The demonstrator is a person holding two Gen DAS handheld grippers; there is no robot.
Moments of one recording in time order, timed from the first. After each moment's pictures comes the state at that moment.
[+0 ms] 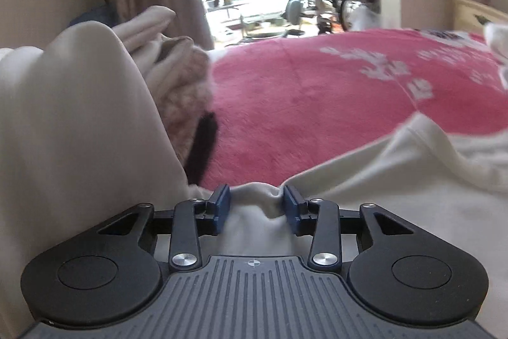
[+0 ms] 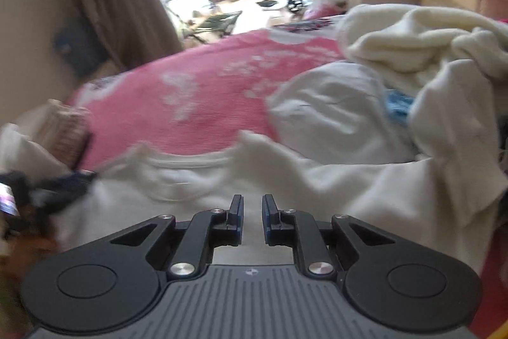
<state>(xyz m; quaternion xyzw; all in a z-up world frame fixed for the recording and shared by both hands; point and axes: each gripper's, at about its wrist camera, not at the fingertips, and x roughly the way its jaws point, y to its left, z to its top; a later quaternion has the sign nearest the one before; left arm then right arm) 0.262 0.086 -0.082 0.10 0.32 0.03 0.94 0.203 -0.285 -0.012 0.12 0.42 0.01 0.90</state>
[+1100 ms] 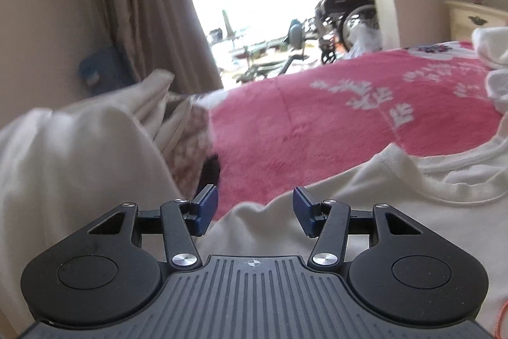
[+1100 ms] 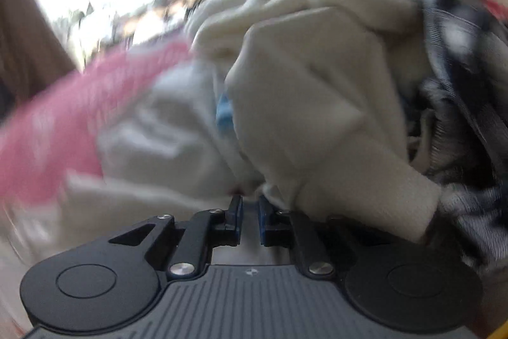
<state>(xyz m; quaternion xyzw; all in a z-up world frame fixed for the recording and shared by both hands) 0.238 0.055 -0.060 0.13 0.27 0.05 0.95 0.213 -0.395 -0.061 0.20 0.39 -0.14 0.89</state>
